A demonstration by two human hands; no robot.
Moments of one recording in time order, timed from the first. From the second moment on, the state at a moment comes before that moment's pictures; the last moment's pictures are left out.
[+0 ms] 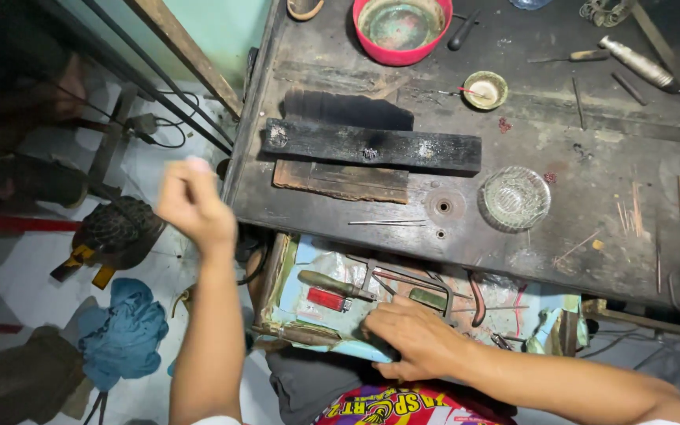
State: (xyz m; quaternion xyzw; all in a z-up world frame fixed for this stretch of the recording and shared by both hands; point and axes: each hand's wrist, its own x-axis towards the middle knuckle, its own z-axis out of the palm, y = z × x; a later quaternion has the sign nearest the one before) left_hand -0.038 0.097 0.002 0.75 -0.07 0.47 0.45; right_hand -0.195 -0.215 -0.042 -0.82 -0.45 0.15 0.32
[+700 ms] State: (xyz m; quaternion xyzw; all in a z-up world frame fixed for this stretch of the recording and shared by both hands) left_hand 0.018 0.201 -0.166 0.77 0.12 0.20 0.59; right_hand -0.175 -0.235 -0.044 -0.85 -0.35 -0.09 0.39
